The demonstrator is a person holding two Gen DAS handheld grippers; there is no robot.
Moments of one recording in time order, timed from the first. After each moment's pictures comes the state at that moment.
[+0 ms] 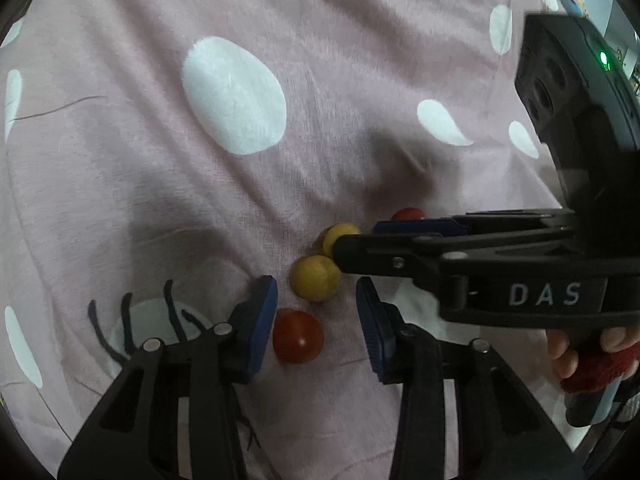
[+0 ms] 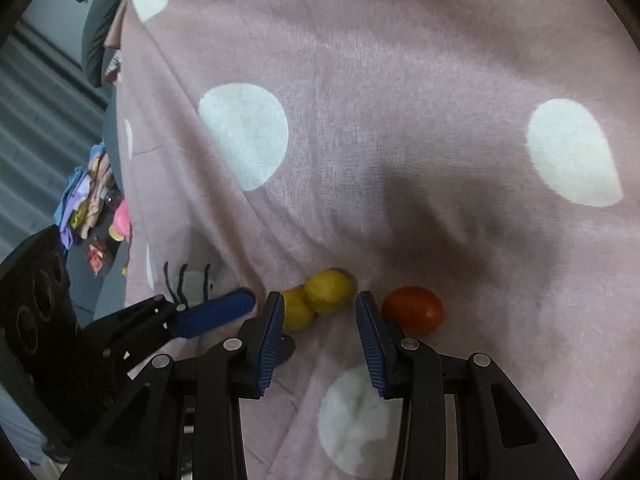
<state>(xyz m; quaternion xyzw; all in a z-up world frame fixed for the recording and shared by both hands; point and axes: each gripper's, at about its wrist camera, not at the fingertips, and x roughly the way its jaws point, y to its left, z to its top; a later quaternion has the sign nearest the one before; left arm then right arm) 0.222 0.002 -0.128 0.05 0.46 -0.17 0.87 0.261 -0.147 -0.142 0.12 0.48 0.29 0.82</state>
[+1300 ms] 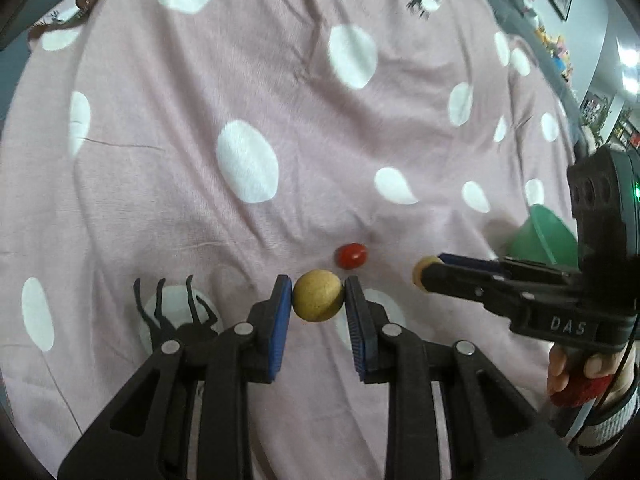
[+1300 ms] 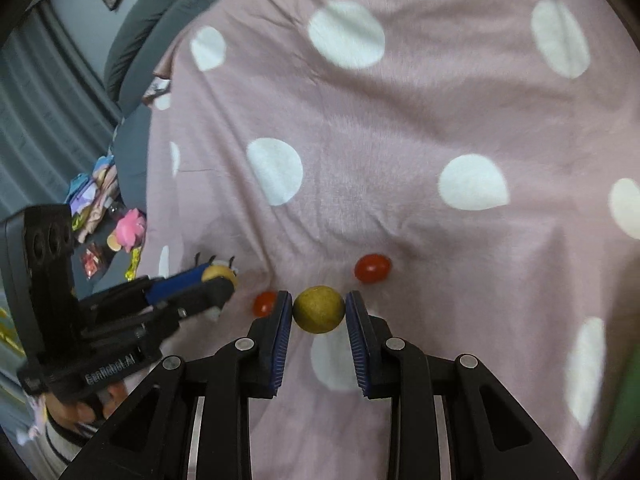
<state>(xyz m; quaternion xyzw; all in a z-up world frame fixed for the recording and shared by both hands) 0.161 0.032 -0.063 -0.03 0.40 -0.19 0.90 0.179 -0.188 -0.087 0.09 0.39 0.25 0.88</state>
